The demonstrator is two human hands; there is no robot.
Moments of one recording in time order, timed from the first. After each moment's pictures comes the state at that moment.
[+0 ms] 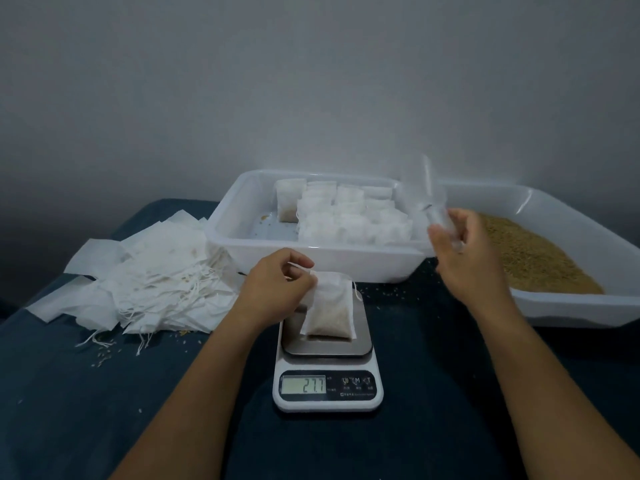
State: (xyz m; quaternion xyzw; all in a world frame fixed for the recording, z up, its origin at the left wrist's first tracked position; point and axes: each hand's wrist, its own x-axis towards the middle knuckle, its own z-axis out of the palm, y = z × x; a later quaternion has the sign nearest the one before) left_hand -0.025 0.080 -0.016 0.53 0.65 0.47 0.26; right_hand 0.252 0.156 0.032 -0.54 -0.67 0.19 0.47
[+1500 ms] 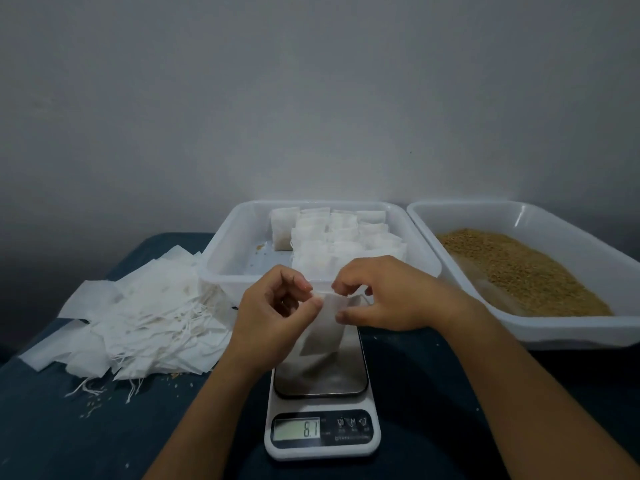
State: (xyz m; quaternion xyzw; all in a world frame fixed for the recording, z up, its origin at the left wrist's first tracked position) left_hand -0.006 0.062 0.005 0.60 0.48 0.61 0.21; right_hand 0.198 0.154 0.072 -0.30 -0.94 0.14 0.10
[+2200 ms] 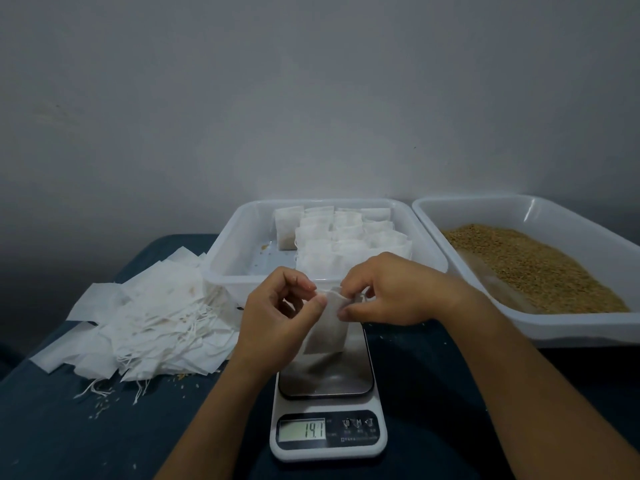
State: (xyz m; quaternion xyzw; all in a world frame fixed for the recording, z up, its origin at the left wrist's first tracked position) left_hand -0.001 0.065 0.001 0.59 0.49 0.62 0.19; right_hand 0.196 0.156 0.078 -0.29 -0.93 0.21 0.08
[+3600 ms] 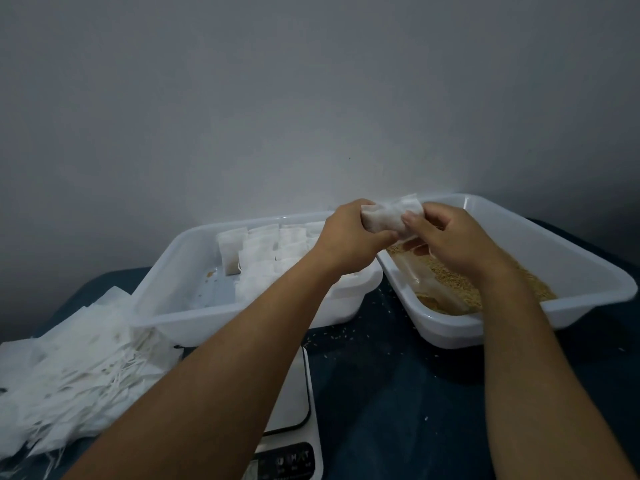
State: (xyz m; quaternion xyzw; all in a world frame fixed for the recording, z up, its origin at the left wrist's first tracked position) left_hand 0.153 0.208 0.102 0.69 0.54 0.42 0.25; right_hand 0.352 0.237 0.074 -0.43 -0.72 0.29 0.46
